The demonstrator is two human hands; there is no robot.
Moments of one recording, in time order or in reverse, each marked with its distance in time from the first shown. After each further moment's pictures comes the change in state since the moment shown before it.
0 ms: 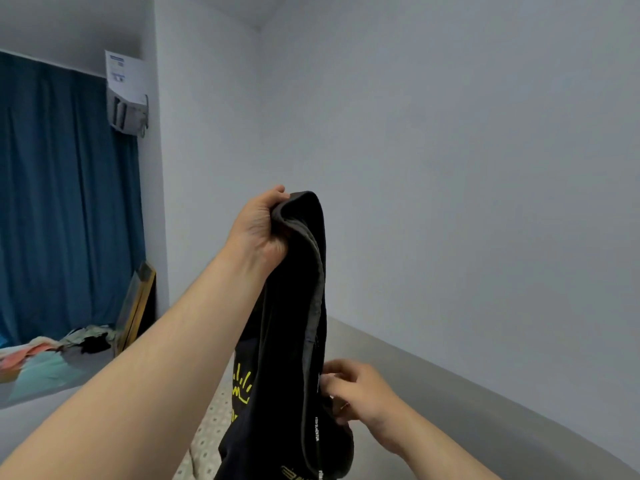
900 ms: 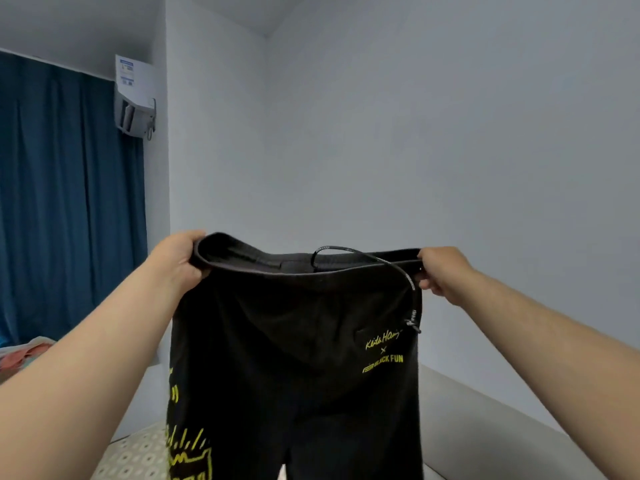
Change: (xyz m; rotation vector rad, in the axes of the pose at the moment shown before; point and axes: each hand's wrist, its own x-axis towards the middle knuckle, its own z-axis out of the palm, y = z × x) left_hand 0.020 0.070 -0.114 0.211 0.409 -0.102; right_hand 0.045 -0.139 -0.131 -0.149 0.770 0.103
